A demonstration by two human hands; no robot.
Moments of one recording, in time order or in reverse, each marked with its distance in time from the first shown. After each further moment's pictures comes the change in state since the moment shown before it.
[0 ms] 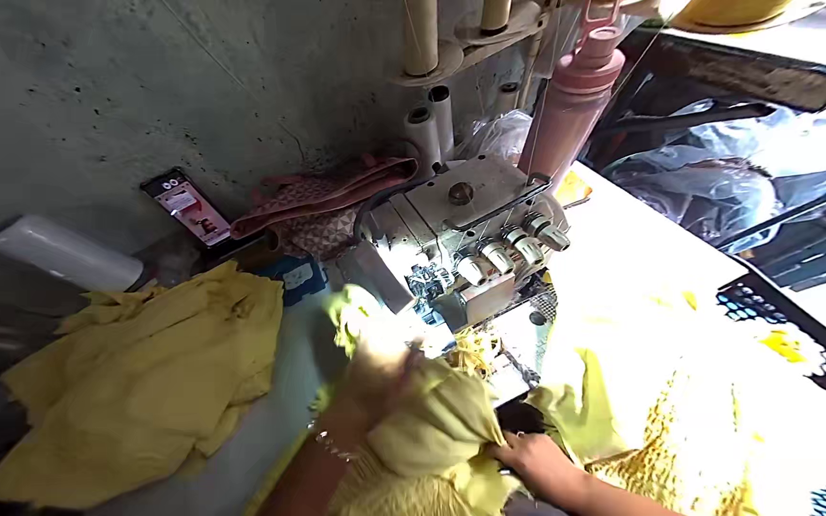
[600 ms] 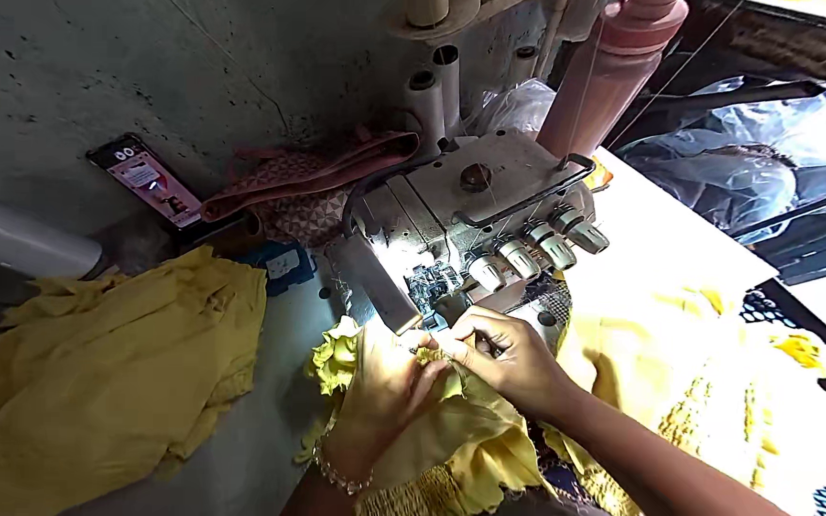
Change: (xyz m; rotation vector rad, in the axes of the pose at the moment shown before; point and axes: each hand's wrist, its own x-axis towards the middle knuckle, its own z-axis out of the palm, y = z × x) left_hand 0.003 0.010 0.014 -0.044 0.111 -0.148; right_hand 0.144 -0.051 -0.142 0.557 0.464 0.051
